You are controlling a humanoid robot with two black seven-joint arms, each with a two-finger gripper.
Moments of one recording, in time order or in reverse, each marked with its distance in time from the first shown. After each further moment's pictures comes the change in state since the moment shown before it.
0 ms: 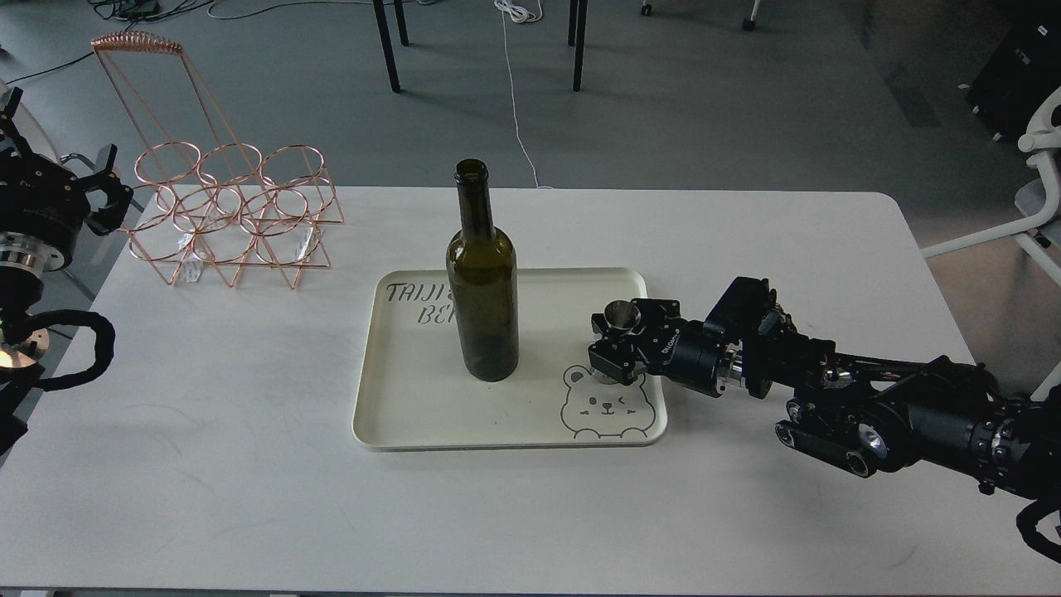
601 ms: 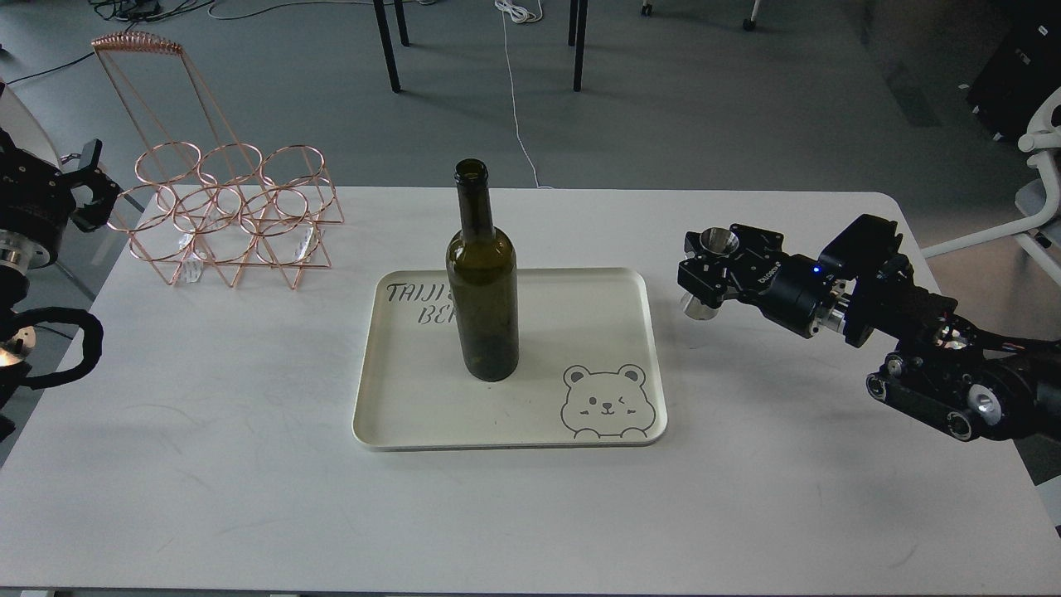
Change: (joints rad) left arm -0.001 0.016 -0.003 -0.001 -0.001 0.002 0.000; right arm -0.005 -0.311 0.190 0.126 0.021 0.000 0.000
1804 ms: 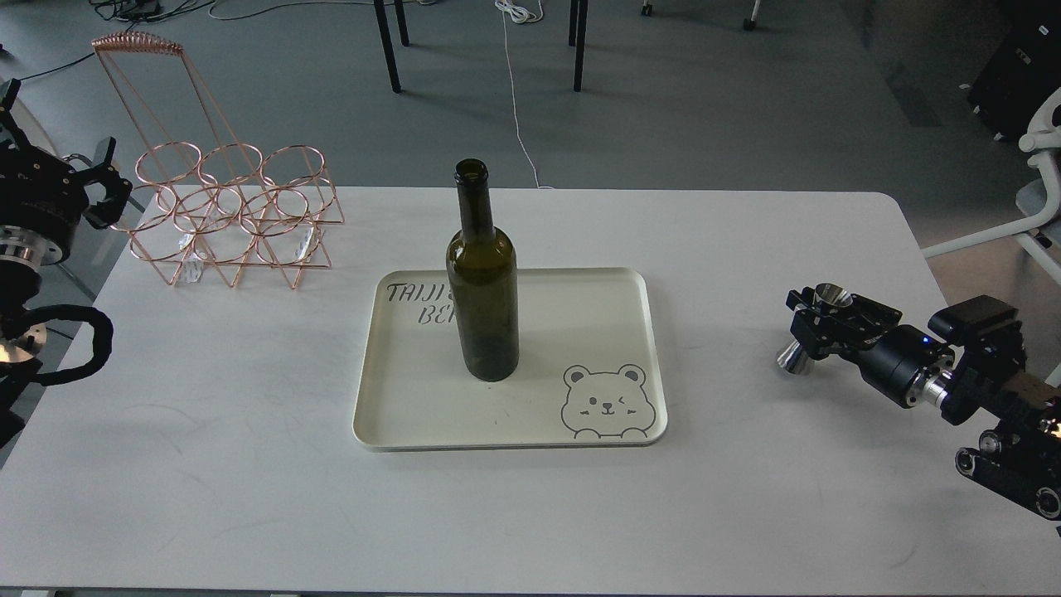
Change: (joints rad) left arm -0.010 -0.011 0.008 -0.009 0.003 0.001 0.000; right arm -0.235 -0.103 0.070 -0.011 0.111 0.000 0.000
